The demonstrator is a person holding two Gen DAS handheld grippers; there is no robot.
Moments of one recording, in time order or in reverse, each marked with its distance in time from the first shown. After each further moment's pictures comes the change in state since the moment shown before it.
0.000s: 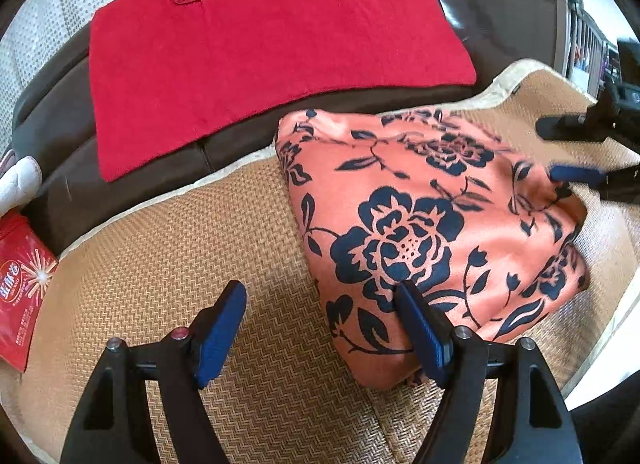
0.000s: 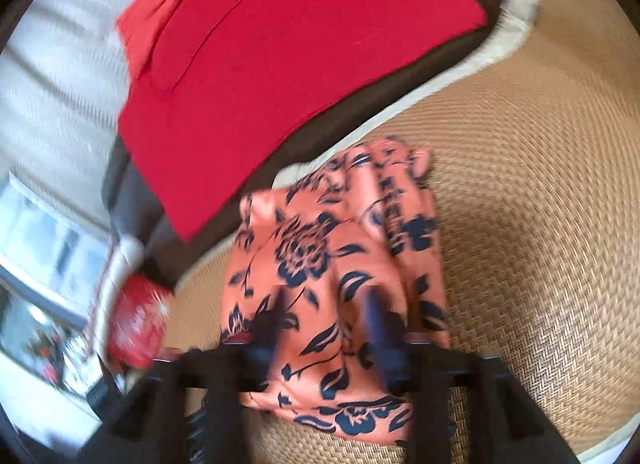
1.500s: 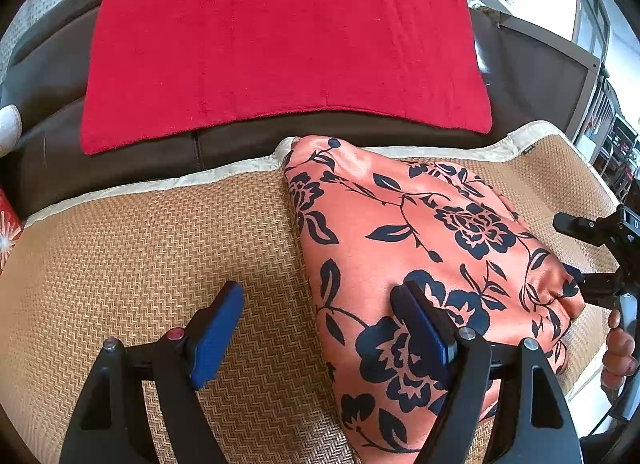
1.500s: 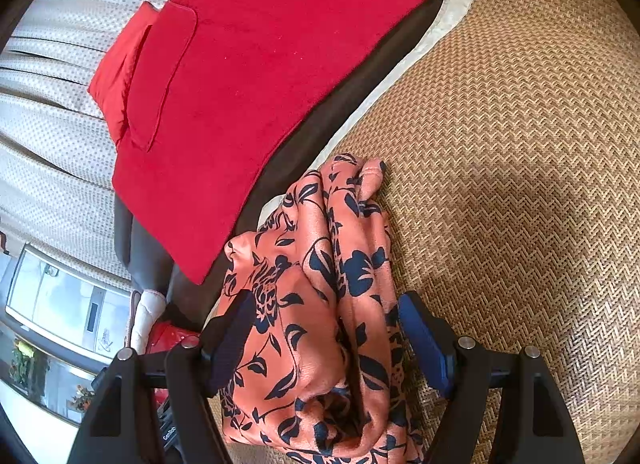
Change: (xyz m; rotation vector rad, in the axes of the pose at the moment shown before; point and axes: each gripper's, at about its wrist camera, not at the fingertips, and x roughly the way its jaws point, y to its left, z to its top) left arm 0.034 0.038 0.036 -0.190 0.004 -0.116; right arm 0.016 -0.060 0.025 0.165 -0.018 0.088
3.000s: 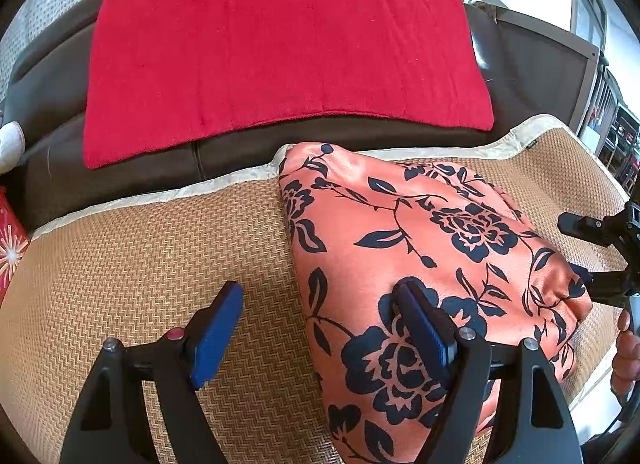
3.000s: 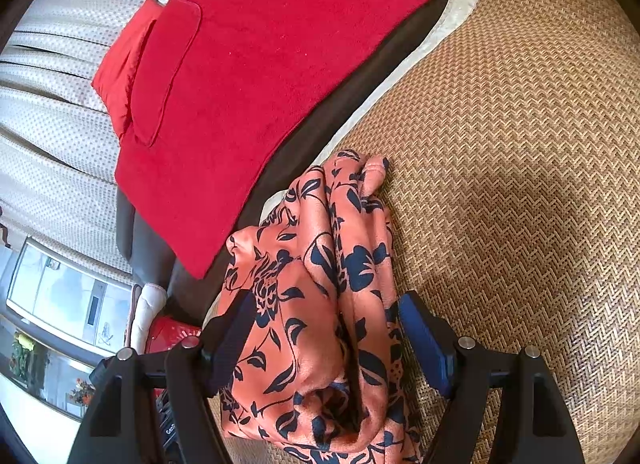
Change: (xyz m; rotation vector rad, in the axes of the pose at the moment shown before) left arm 0.002 -0.006 0.004 0.041 -0.018 0.028; right arm -0.003 0.001 0.001 -0.022 0.023 0.009
